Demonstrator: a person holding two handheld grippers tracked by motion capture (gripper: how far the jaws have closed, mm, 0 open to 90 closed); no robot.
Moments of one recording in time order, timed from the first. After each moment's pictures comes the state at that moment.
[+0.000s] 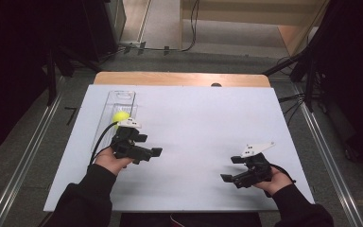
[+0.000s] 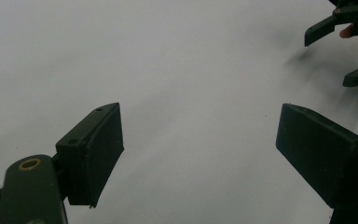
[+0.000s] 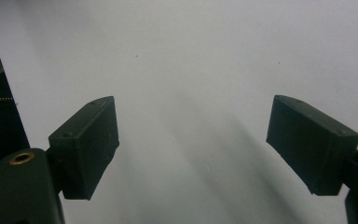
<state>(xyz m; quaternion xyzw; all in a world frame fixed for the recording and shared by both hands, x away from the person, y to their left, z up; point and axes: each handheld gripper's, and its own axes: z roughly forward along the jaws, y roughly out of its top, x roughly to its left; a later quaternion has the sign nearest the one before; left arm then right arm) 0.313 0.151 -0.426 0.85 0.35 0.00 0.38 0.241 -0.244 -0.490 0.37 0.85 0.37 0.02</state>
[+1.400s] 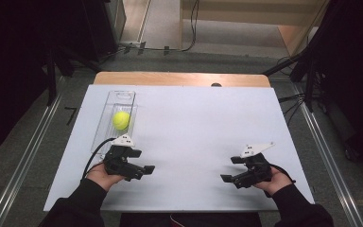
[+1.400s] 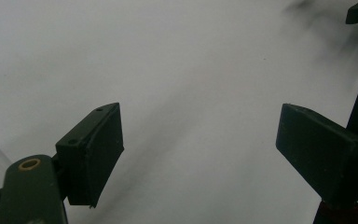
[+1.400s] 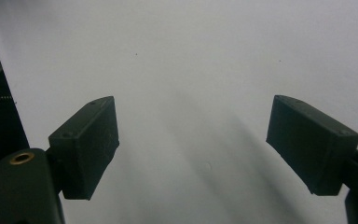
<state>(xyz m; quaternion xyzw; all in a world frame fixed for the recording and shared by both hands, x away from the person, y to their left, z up) 0.283 0.175 -0.453 0.87 0.33 -0.01 0.36 0.242 -0.243 -0.491 0.36 0.85 0.37 0.02</state>
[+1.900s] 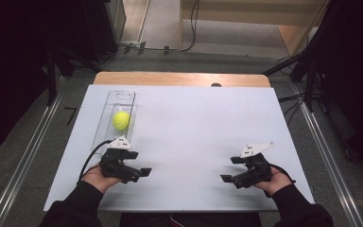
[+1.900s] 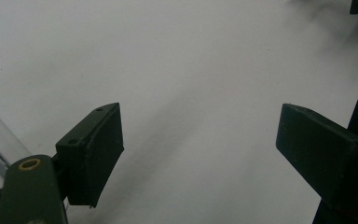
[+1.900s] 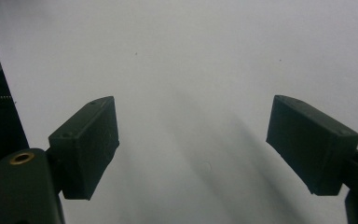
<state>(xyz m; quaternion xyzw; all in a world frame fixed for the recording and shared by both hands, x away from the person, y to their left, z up) 0.278 0.184 -0.454 0.87 0.33 0.00 0.36 0.242 -0.243 -0.491 0.37 0.85 0.37 0.02</state>
